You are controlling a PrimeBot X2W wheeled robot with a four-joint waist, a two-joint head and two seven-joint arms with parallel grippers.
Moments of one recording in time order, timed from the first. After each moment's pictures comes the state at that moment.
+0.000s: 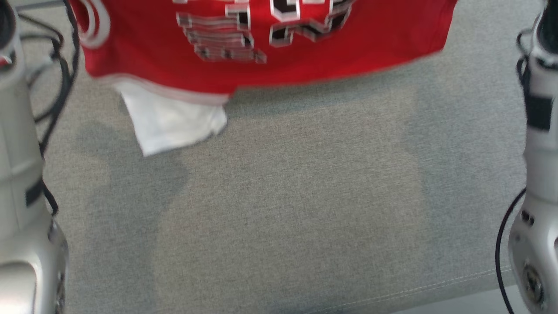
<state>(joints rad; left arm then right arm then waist) -1.08 0.22 -0.13 -0.09 -0.77 -0.01 0.02 -0.96 -0.13 -0.02 0.06 0.66 0.13 0.02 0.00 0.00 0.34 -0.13</state>
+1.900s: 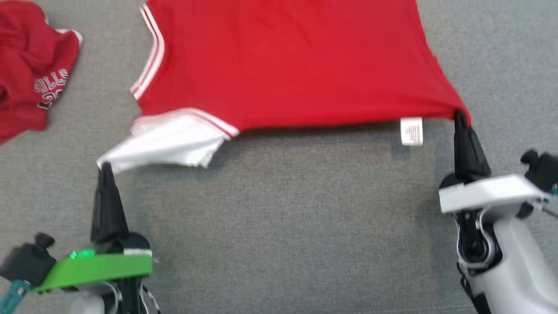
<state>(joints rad) -0.11 0.07 -0.02 -0.01 -0.81 -0.13 -0.26 -0.36 -0.16 0.08 0.25 0.73 0.13 -0.26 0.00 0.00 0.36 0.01</state>
